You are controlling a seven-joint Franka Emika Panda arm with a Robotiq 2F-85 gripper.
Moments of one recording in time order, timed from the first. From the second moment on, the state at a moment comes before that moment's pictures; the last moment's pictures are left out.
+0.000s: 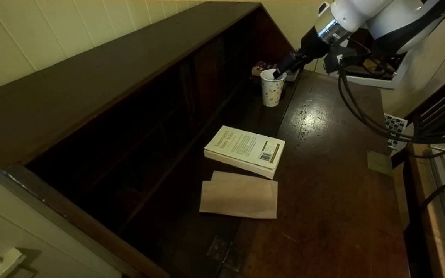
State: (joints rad) arm -0.41 0.26 -0.30 -2.29 -1.54 3.49 1.41
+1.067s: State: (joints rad) arm -0.41 0.24 -0.39 -2.16 -1.92 3.66 1.67
